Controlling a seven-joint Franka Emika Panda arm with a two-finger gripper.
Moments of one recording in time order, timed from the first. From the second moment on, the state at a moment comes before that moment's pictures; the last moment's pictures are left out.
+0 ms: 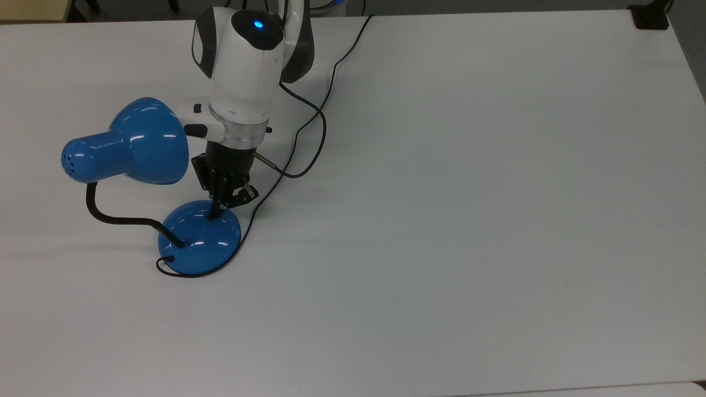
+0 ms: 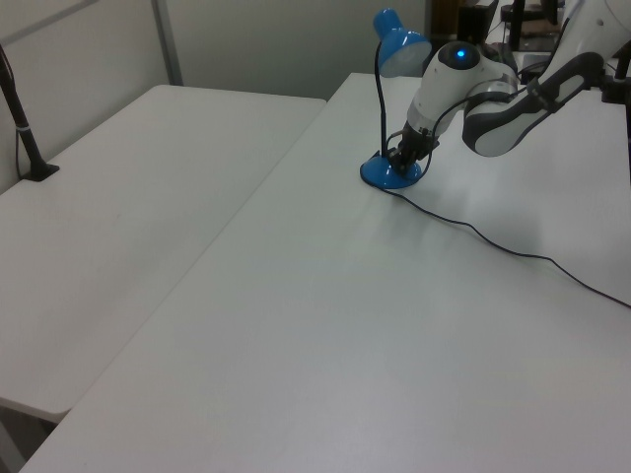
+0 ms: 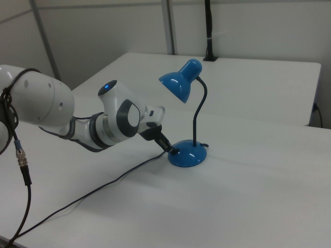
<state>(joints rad) -0.06 0.41 -0.07 -1.92 -0.60 2.71 1.00</state>
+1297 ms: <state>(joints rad) -0.06 0.14 0.07 -1.96 -0.36 2.36 0.85</state>
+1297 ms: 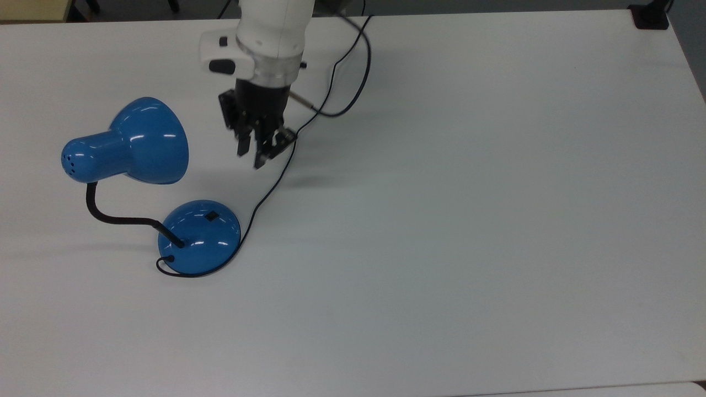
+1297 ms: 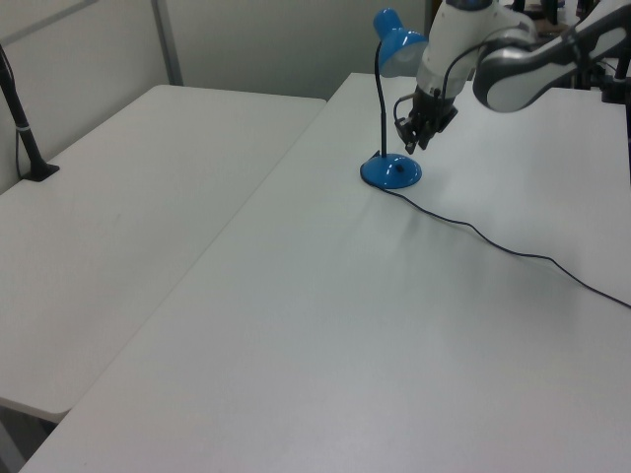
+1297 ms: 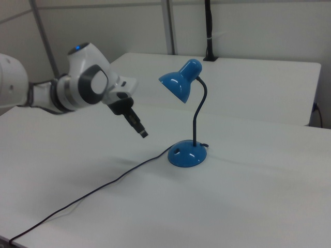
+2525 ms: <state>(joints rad) -0.07 0.03 -0.01 -1.68 0.01 1.69 0.06</state>
